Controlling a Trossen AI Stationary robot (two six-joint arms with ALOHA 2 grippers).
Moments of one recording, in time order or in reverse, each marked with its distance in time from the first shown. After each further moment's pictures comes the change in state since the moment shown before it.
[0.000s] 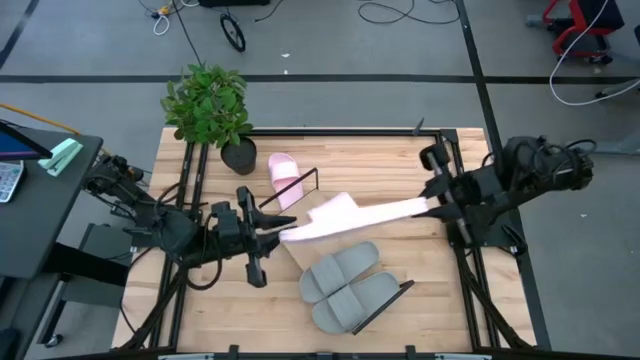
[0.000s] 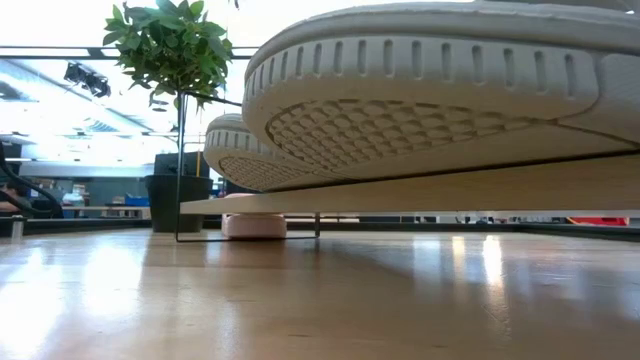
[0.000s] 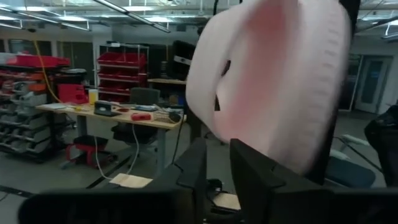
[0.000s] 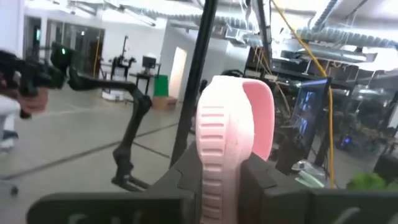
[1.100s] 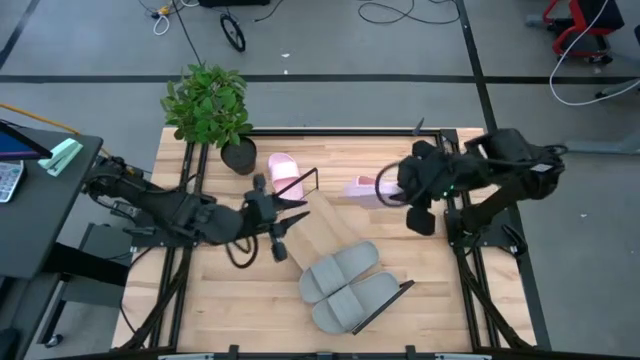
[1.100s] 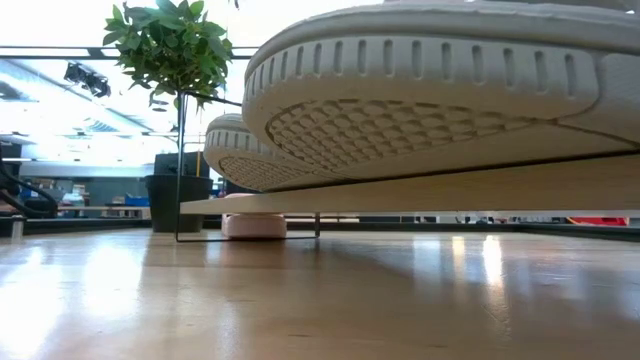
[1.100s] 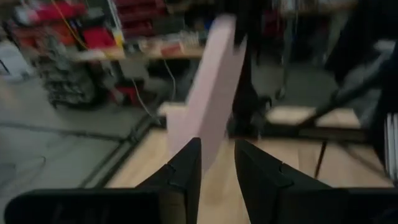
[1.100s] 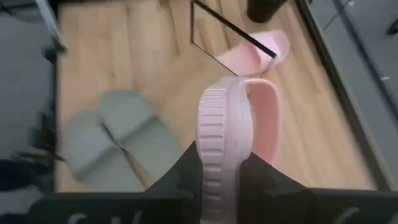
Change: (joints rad) left arm 0.191 0.003 0.000 -0.494 0.092 -0.142; right arm -0.060 0.542 0.849 -1.423 0.351 0.576
